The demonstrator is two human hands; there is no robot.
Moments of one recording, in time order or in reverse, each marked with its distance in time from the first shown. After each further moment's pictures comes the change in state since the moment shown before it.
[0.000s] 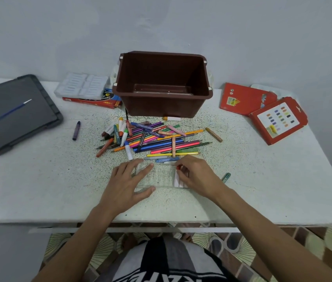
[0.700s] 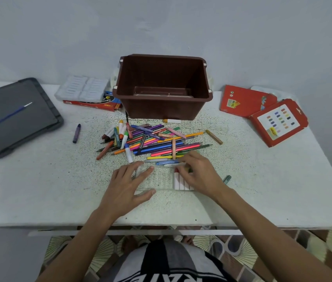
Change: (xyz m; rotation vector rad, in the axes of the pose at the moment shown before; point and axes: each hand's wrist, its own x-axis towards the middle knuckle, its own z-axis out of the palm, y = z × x) left_hand 0.000 -0.001 0.001 -0.006 0.017 0.002; right_hand 0.008 0.015 0.008 0.014 0.135 0.009
